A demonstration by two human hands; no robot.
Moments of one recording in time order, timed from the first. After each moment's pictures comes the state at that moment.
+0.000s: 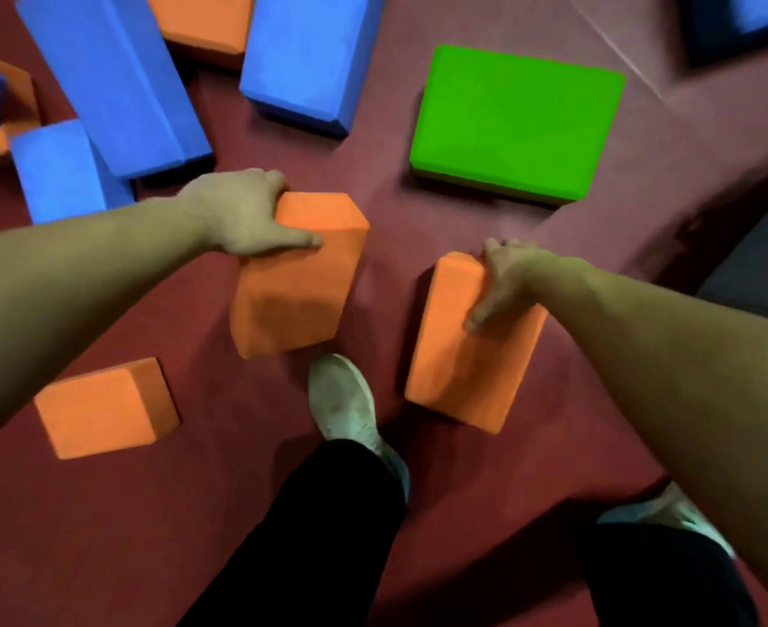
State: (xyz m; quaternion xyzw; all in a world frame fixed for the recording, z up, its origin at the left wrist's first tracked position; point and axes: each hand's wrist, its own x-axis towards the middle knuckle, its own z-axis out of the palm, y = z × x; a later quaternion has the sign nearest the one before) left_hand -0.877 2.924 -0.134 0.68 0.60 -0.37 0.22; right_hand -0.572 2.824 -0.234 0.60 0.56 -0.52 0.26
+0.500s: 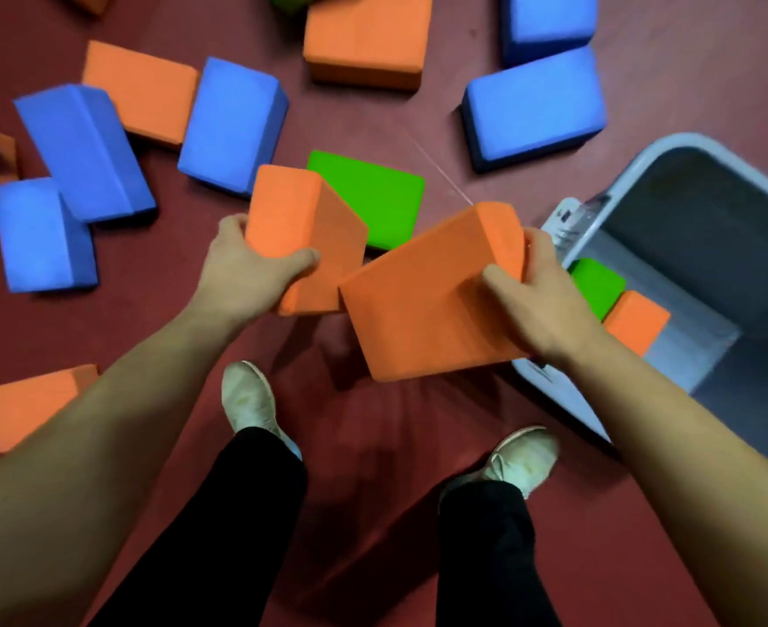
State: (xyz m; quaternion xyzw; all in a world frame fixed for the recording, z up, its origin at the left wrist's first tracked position) left_hand -0.657 2.836 0.037 0.46 0.81 0.02 0.36; right_hand -0.365 2.782 0.039 0.75 0.42 -0.50 -0.12
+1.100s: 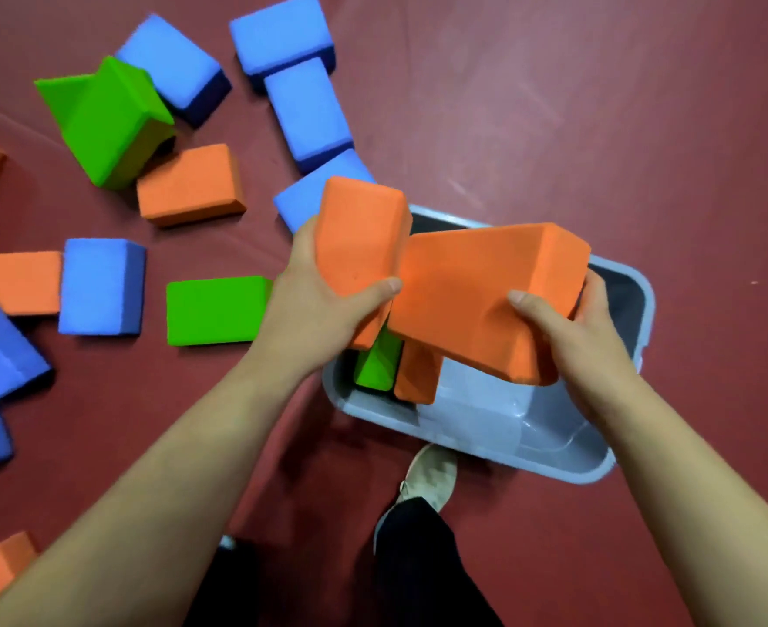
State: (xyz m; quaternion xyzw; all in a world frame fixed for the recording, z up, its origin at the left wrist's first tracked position) left_hand -0.315 2.811 0.169 0.64 0.61 0.10 0.46; right_hand -0.099 2.676 0.154 0.79 0.13 -0.46 -0.38
